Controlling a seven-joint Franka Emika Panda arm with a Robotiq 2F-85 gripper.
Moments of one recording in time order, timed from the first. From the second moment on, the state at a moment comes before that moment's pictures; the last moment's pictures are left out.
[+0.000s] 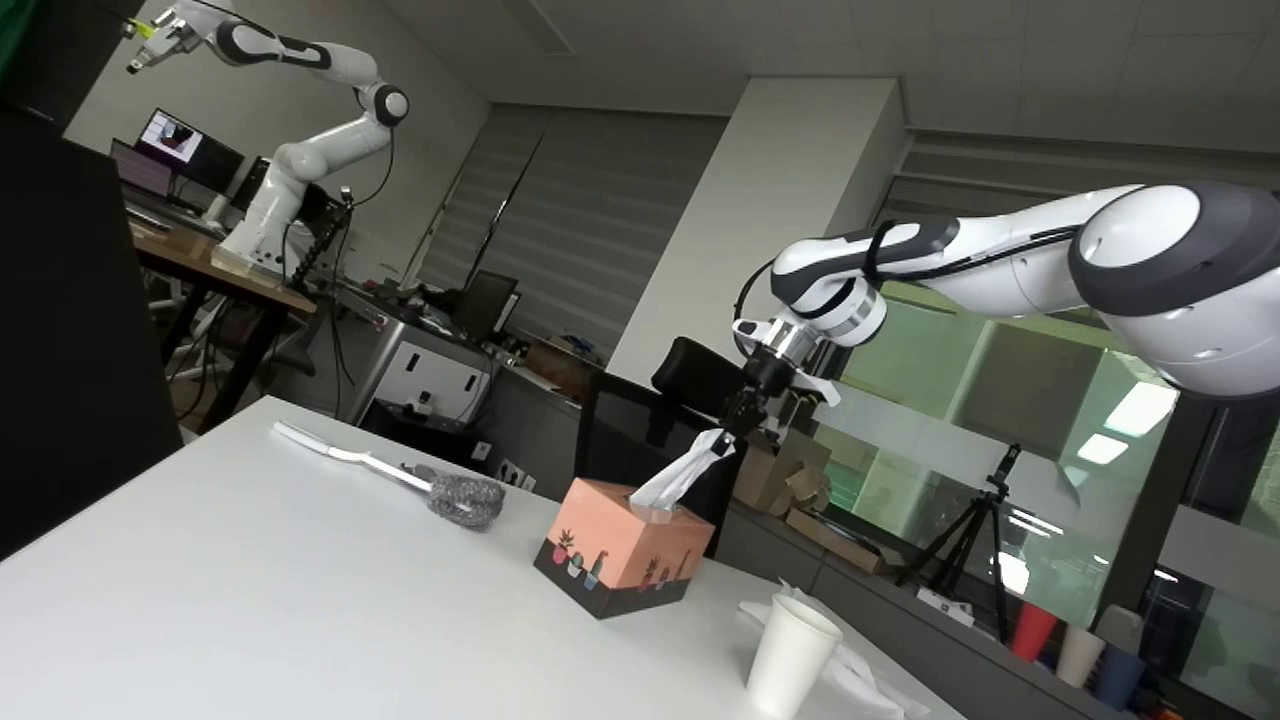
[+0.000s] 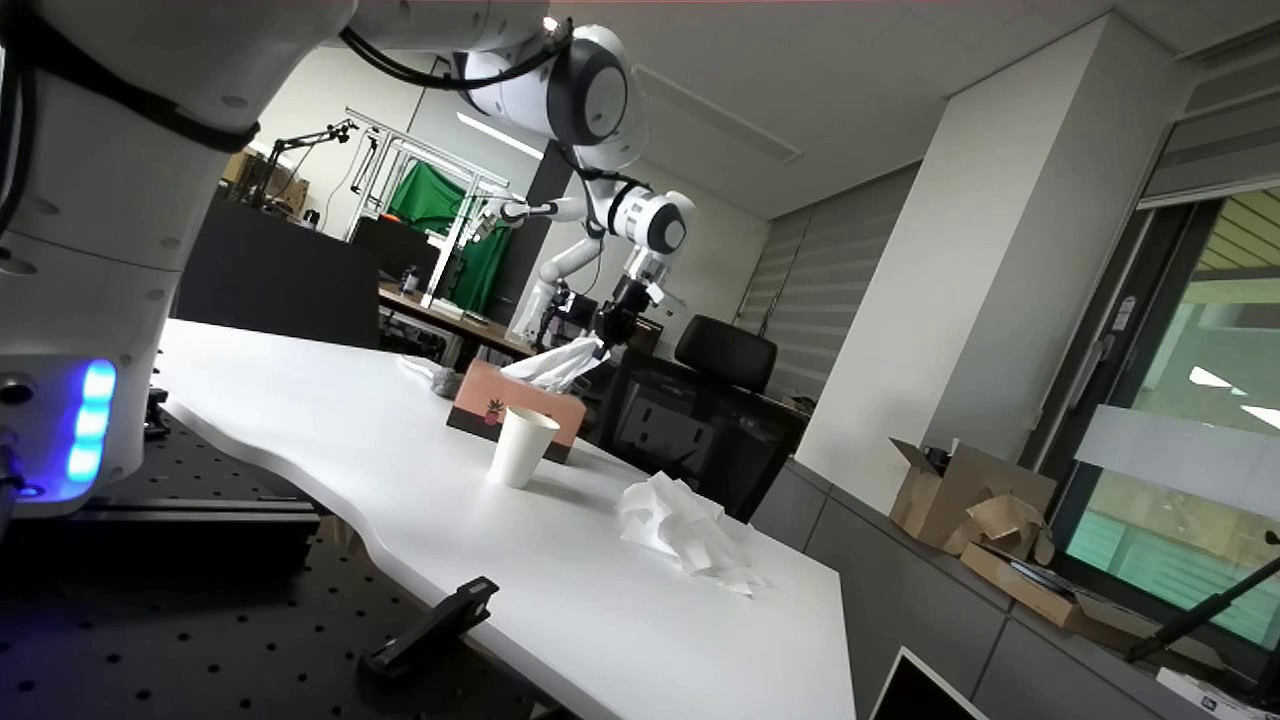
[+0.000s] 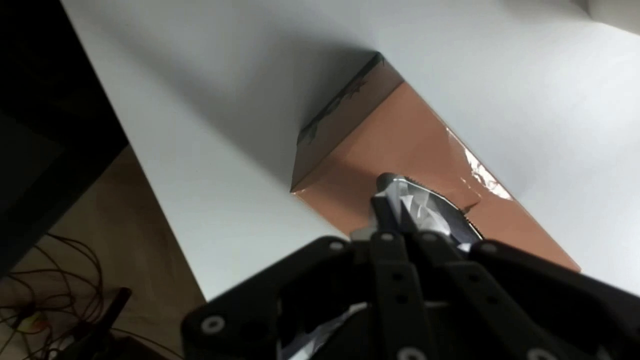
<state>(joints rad) -0.06 0.96 0.10 -0.84 0.07 1.86 -1.43</state>
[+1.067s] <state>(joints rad) -0.11 0.94 -0.13 -0.62 -0.01 1.84 -1.32</state>
